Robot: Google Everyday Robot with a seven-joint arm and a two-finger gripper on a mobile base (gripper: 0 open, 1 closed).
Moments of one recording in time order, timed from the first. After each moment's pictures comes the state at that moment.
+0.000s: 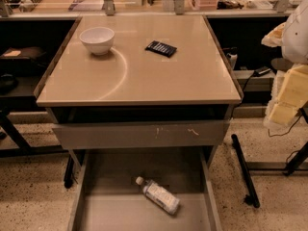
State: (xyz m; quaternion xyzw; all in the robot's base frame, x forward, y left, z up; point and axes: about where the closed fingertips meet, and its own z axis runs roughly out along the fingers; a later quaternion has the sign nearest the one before) arm 0.438 -0.217 0.976 -0.60 0.78 -0.03 0.16
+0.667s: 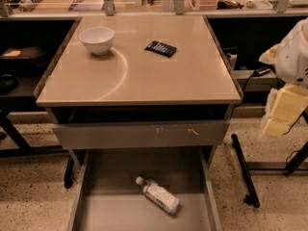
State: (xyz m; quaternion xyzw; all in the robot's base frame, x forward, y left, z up) arm 0.440 -0.222 0.940 -0.60 0.79 -0.02 0.15
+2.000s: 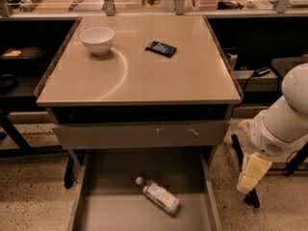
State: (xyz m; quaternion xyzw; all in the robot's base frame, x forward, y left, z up) arm 0.426 -0.239 0.741 -0.58 0.80 0.06 0.11
